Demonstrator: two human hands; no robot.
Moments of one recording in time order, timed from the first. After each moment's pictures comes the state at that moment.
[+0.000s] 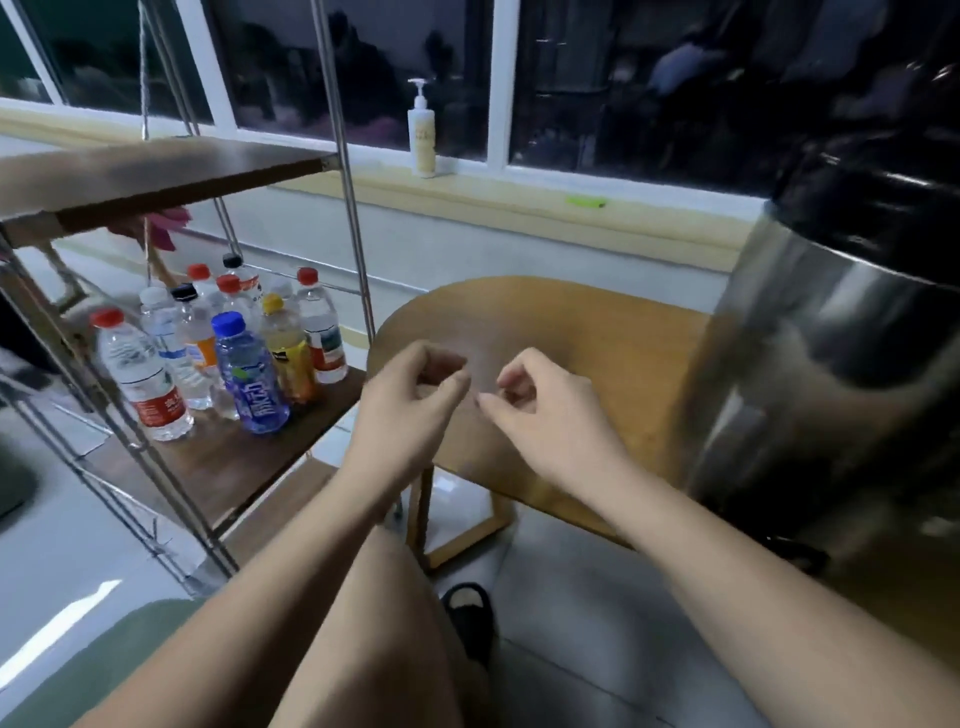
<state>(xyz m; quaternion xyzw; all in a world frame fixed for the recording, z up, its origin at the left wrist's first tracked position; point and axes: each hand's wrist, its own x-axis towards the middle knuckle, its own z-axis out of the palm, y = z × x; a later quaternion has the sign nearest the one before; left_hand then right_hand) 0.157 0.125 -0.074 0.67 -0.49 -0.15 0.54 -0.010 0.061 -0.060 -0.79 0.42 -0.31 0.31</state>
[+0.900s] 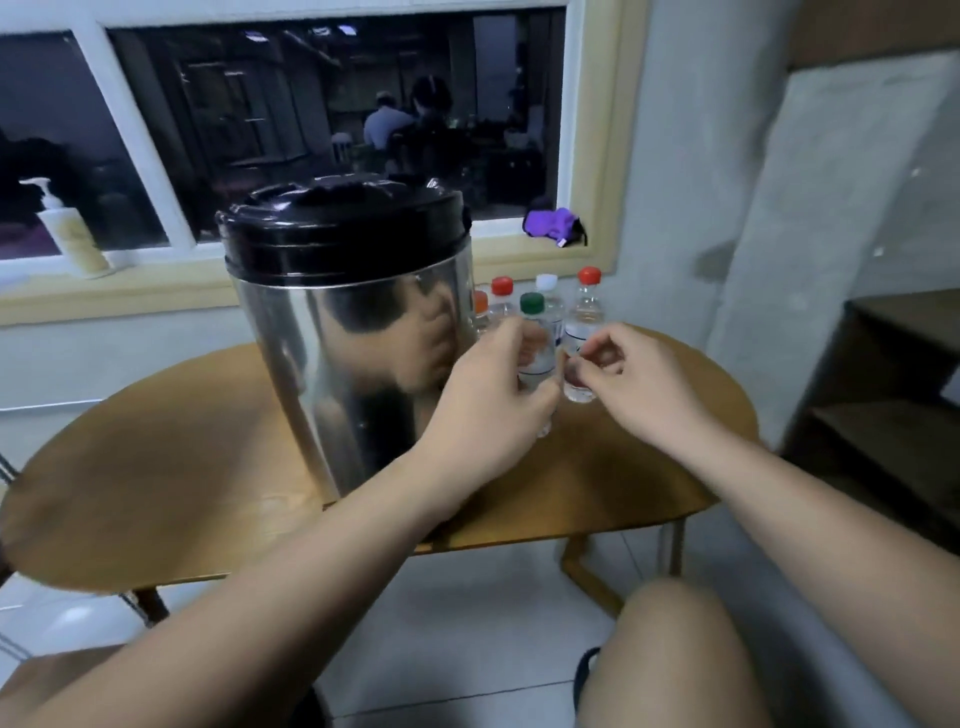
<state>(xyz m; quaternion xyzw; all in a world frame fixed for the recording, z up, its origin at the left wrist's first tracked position) -0.255 0.092 -0.009 0.42 -0.79 -0.15 0.41 -0.461 0.062 -0.043 -0.63 0.62 -0.45 0.12</state>
